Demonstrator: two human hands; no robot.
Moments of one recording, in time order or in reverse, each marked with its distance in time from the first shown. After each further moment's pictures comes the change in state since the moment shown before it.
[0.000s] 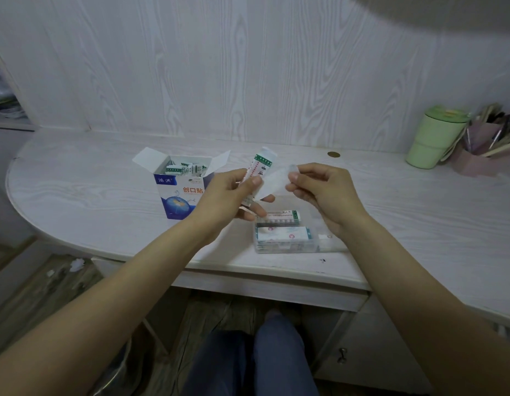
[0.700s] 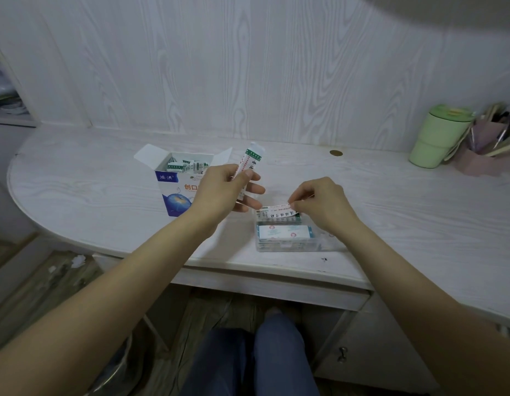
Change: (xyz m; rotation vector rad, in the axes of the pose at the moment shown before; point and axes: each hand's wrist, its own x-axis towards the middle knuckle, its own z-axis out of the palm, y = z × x) left_hand 0.007 0.000 -0.005 0.123 0.163 -0.013; right_hand 0.010 0.021 -0.007 -0.878 -0.069 -0.047
